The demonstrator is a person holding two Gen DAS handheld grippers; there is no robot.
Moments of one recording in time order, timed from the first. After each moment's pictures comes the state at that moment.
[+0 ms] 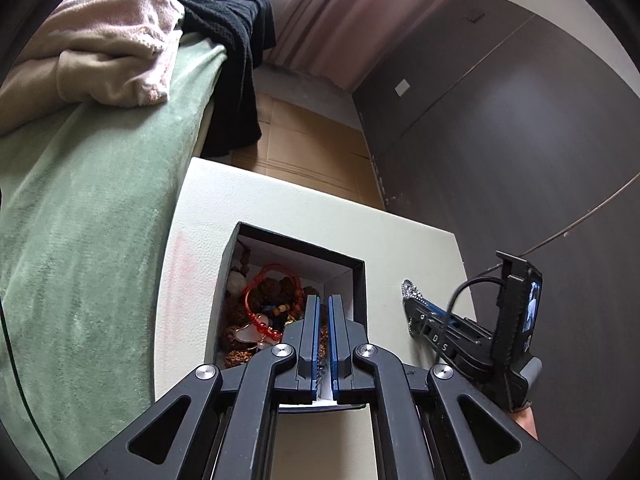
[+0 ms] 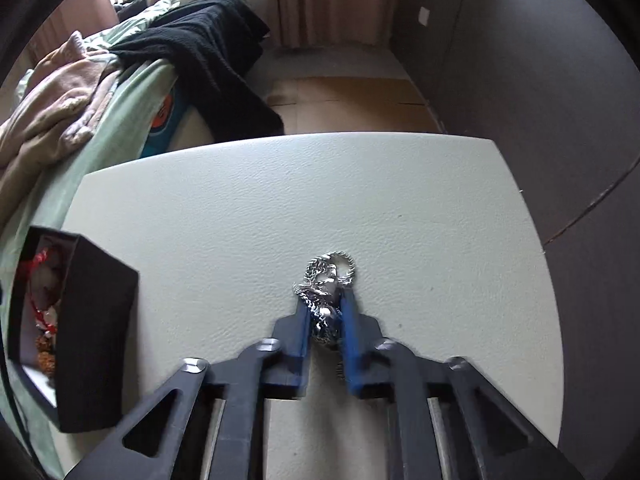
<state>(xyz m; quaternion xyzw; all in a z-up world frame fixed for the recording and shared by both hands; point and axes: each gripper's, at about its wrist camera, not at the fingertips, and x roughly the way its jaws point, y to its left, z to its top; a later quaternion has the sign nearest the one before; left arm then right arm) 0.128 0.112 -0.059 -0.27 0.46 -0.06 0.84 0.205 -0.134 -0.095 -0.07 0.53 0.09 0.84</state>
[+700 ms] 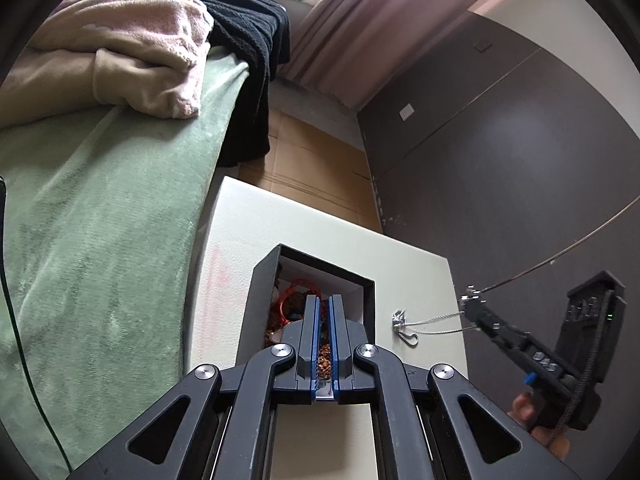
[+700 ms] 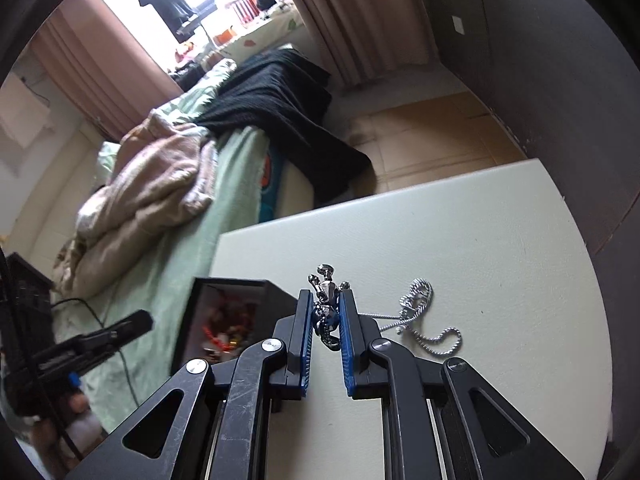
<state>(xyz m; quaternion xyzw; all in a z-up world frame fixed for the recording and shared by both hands) 0.107 0.150 -0.038 -0.31 0.43 -0.05 0.85 0.165 -0.133 -0.006 0.10 0.47 0.23 0.85</state>
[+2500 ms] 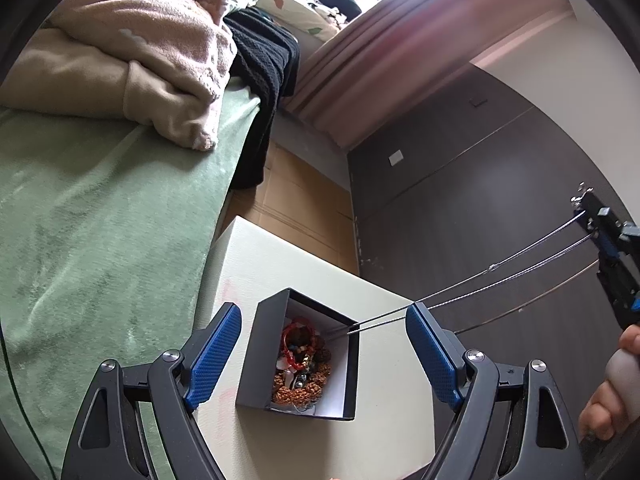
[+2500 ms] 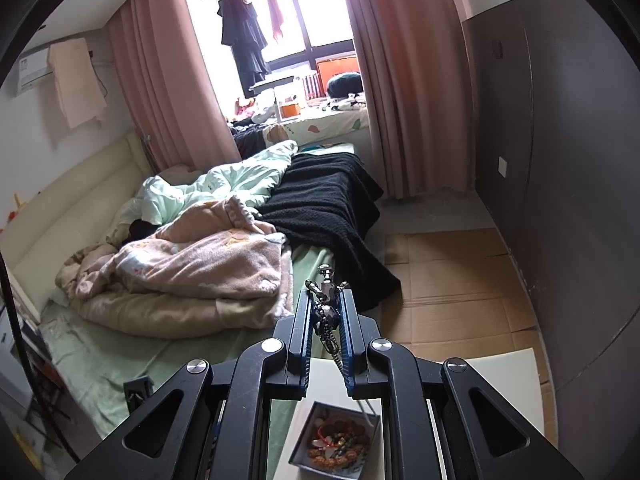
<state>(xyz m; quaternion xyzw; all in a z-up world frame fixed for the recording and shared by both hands) 0.088 0.193 -0.019 -0.38 0.37 -0.05 0.85 0.136 -0.034 0.189 0.01 0.33 0.26 0.91</state>
